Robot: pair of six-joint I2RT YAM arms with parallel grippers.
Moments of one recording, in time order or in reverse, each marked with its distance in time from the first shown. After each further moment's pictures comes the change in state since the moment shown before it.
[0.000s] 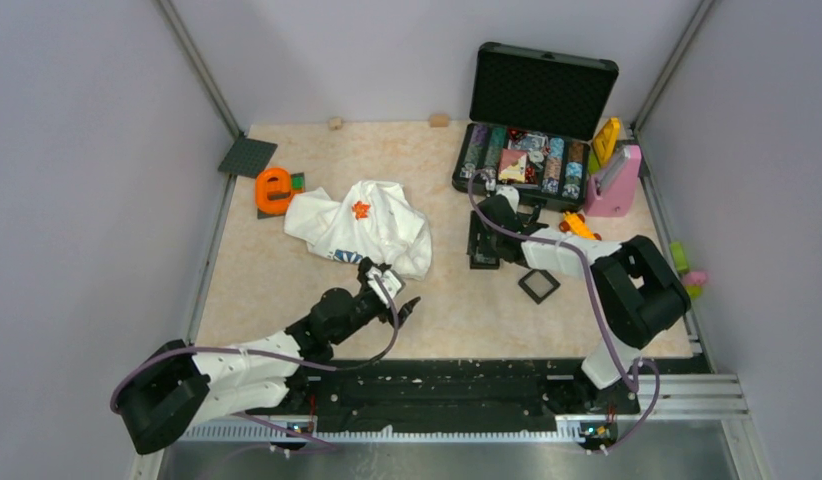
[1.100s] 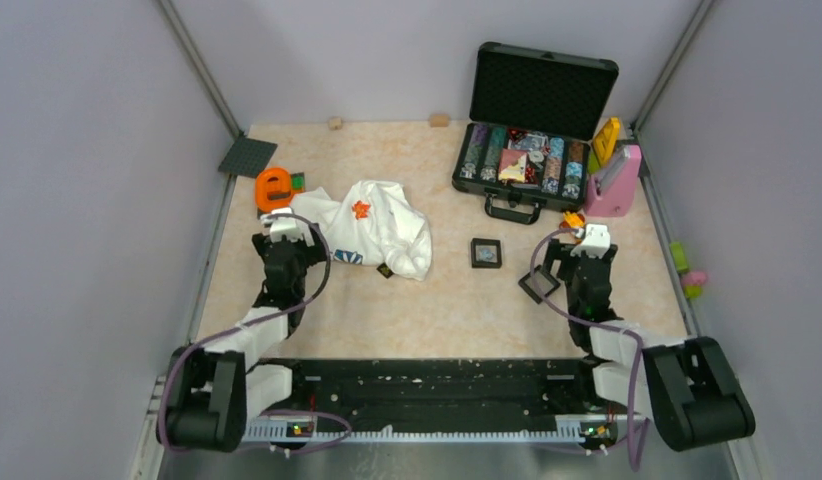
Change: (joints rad) left arm 0.762 0.045 0.113 -0.138 -0.250 -0.286; right arm -0.392 -0.600 -0.789 0.871 0.061 -0.470
